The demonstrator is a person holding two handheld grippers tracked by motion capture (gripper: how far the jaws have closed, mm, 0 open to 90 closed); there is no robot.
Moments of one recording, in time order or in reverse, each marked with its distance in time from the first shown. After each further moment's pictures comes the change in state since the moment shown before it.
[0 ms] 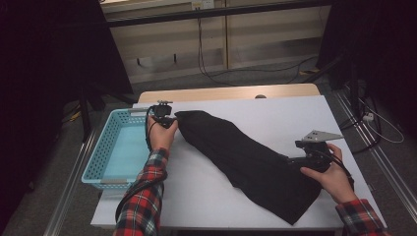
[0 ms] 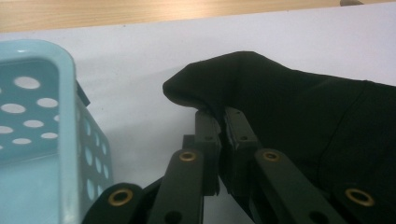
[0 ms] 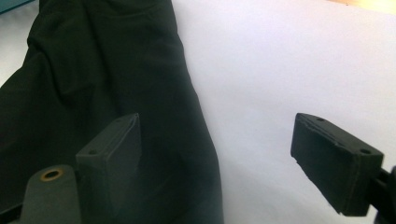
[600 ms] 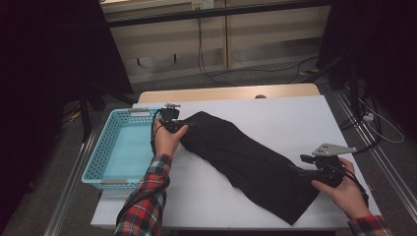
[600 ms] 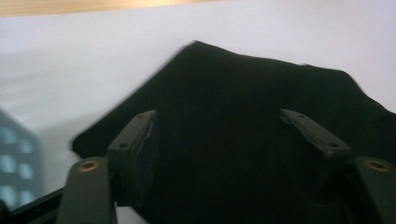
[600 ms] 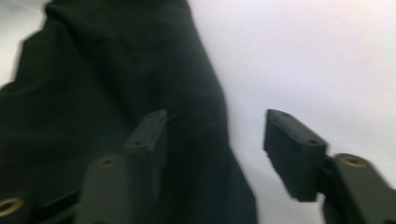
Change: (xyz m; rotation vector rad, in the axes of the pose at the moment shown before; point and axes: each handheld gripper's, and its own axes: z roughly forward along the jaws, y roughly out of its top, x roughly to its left) left arm -0.028 -0.011 0.001 0.010 -0.126 0.048; right arm 0.008 -0.028 -0.032 0.049 0.014 0.002
